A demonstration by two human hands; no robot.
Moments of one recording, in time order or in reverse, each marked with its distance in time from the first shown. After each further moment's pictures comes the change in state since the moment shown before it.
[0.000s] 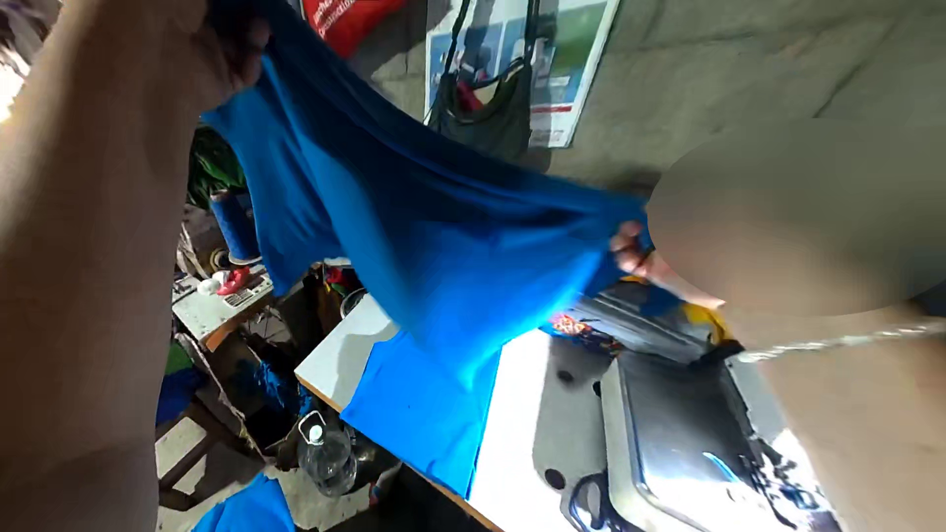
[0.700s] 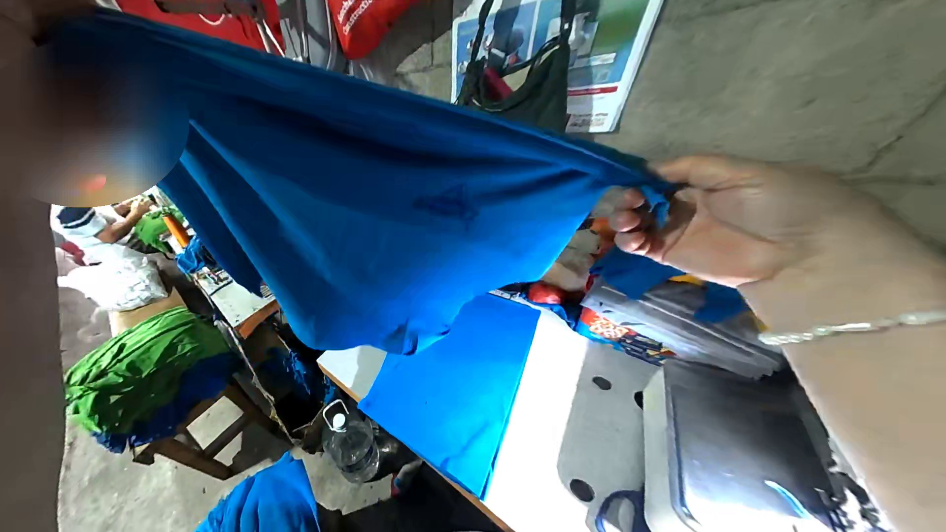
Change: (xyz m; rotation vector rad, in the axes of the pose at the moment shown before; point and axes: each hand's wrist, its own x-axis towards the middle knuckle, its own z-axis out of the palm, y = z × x) left_hand -0.035 0.005 -0.093 0.074 0.206 0.036; right_hand 0.003 -0.017 0.023 -0.010 -0.369 0.113
